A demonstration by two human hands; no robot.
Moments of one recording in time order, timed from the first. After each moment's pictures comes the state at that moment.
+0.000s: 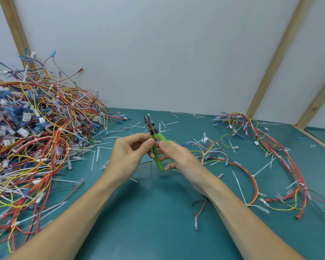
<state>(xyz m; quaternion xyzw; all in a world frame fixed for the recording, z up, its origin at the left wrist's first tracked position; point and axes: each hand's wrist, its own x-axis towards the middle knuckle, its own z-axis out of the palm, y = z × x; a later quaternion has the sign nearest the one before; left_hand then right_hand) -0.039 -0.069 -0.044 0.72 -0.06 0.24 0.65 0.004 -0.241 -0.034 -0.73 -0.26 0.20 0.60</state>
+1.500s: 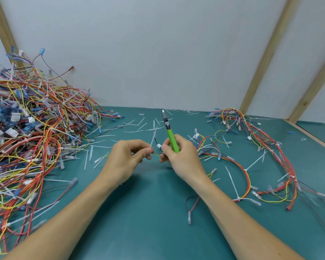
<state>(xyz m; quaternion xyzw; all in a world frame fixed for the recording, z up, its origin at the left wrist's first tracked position) -0.036 -0.067 -0.055 0.84 -0.02 0.18 0.52 0.014 -0.239 -0.052 -0.80 -0.16 -0.02 0.58</state>
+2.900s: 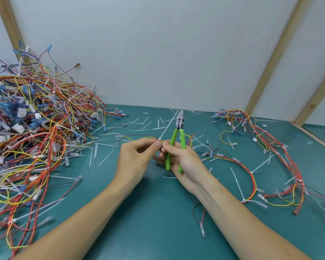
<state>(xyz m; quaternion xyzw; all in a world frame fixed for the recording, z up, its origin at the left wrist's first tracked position) -0.041 -0.093 -0.055 0.70 0.02 0.24 0.68 0.003 -0.230 -0.045 -0.53 -0.09 0.23 0.81</state>
